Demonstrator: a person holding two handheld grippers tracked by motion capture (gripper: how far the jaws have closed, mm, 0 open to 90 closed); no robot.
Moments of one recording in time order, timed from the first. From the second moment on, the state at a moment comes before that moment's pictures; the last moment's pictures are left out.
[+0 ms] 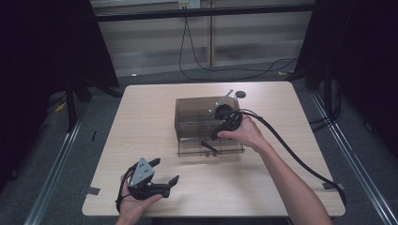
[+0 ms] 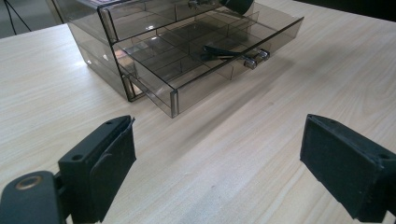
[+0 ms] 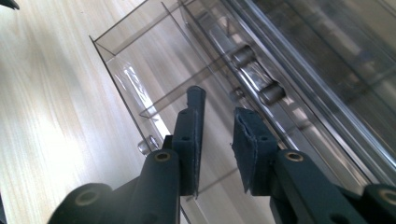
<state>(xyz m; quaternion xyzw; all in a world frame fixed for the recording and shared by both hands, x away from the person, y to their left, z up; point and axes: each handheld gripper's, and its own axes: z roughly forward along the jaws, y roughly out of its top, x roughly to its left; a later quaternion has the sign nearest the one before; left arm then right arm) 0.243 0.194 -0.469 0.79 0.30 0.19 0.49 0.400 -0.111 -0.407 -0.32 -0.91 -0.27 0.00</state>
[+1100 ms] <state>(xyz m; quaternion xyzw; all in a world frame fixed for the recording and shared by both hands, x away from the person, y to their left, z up) 0.245 0.196 -0.469 0.79 0.31 0.19 0.49 0.373 -0.149 -0.408 -0.34 -0.87 -0.36 -0.04</state>
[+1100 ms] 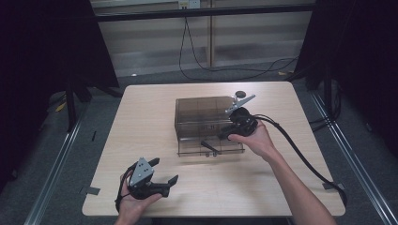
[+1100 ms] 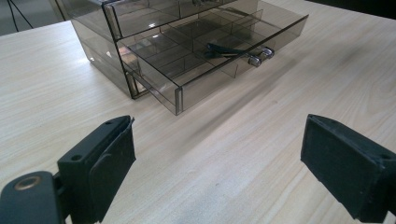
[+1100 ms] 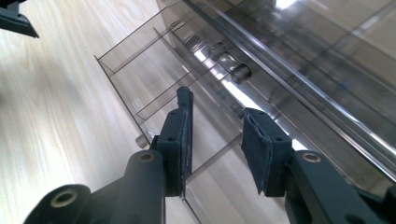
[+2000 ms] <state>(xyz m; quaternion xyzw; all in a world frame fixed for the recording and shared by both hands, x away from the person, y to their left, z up) 0.248 0.194 -0.473 0.80 0.32 0.19 0.48 0.328 -0.207 -0.404 -0.39 -0.82 -0.41 -0.10</state>
